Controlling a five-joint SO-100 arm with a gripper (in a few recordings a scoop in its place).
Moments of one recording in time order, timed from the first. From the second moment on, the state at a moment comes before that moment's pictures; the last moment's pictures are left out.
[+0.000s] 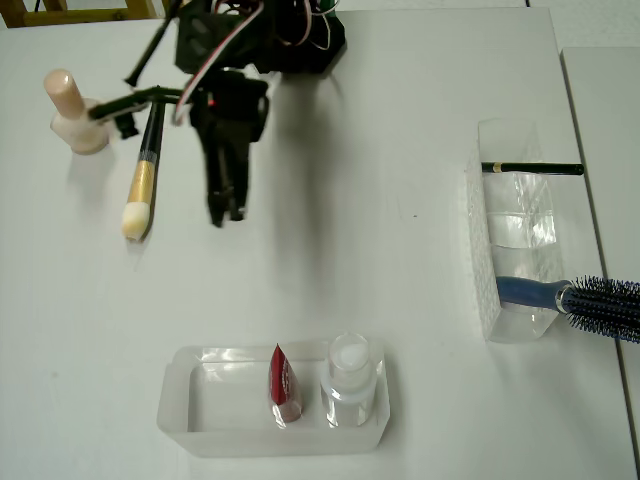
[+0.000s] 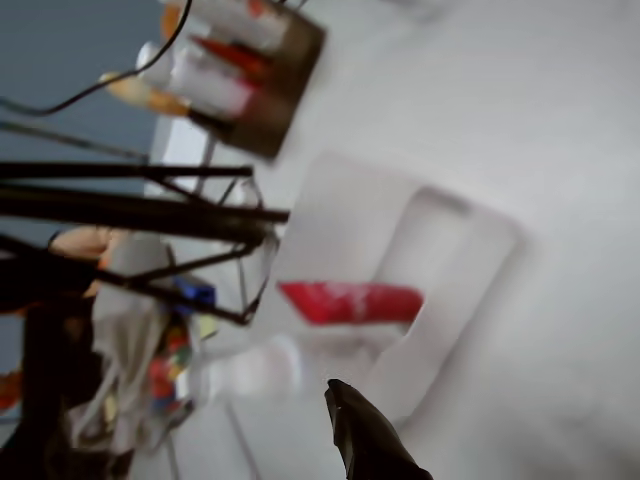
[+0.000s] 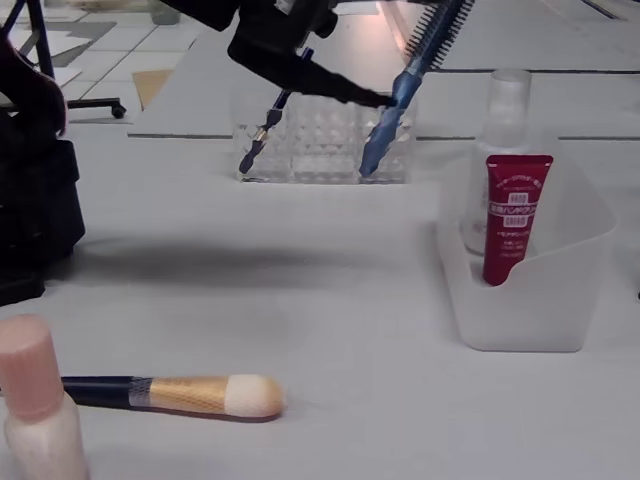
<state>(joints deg) 4.4 119.0 111.8 28.7 -22.4</state>
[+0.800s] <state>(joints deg) -3.6 173.8 169.3 25.5 -10.0</state>
